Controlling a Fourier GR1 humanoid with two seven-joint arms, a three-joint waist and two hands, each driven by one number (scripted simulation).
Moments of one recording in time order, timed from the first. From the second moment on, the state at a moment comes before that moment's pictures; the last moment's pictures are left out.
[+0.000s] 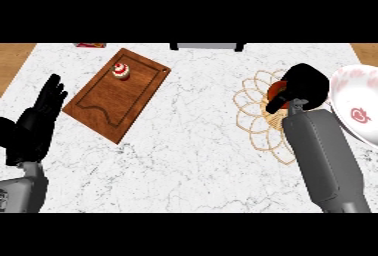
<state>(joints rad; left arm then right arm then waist) -0.18 0.25 0.15 -1.55 -0.03 0.02 0.15 -0.66 -0.15 -0.03 -1.15 1.14 0.13 0.88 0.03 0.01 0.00</state>
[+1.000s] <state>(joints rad) -0.15 0.23 0.15 -1.54 -0.05 0.03 0.12 -0.84 -0.36 -0.21 -1.23 1.24 -0.03 0.91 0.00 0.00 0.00</state>
